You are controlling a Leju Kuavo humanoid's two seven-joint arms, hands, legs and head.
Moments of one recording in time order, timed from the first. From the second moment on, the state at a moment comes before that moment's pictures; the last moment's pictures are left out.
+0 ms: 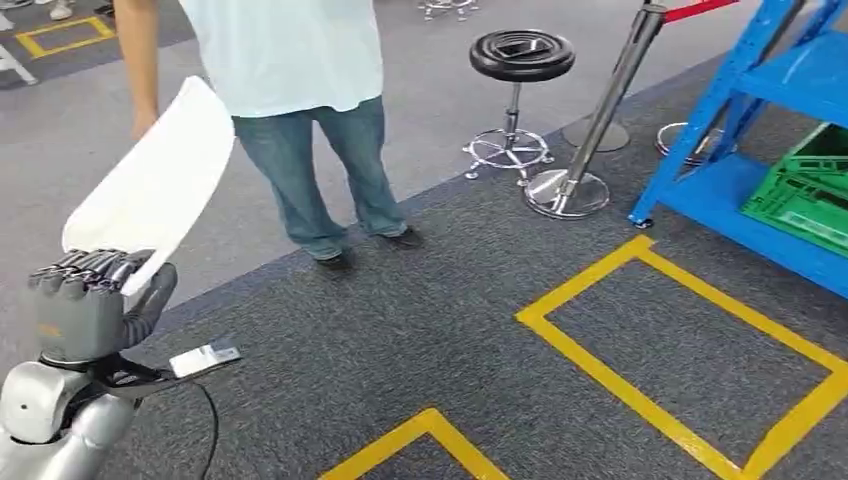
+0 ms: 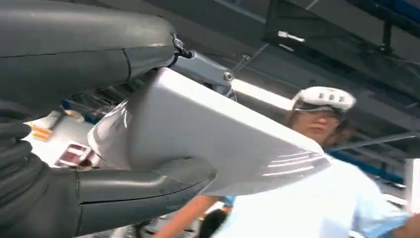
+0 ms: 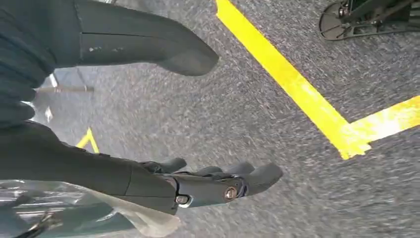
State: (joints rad) left arm -0.05 0.18 -0.09 -1.73 -1.22 0.70 -0.23; right arm 0.00 -0.03 1.38 0.02 -1.16 -0.45 -0.11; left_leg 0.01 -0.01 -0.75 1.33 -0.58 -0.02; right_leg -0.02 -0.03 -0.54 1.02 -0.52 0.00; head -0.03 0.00
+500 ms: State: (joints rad) left arm -0.10 0.15 -0.07 -1.70 -1.17 0.70 -0.31; right arm -0.02 -0.03 1.38 0.01 -1.15 -0.44 -0.07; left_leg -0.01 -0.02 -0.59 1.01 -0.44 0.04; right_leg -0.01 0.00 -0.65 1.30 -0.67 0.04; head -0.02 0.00
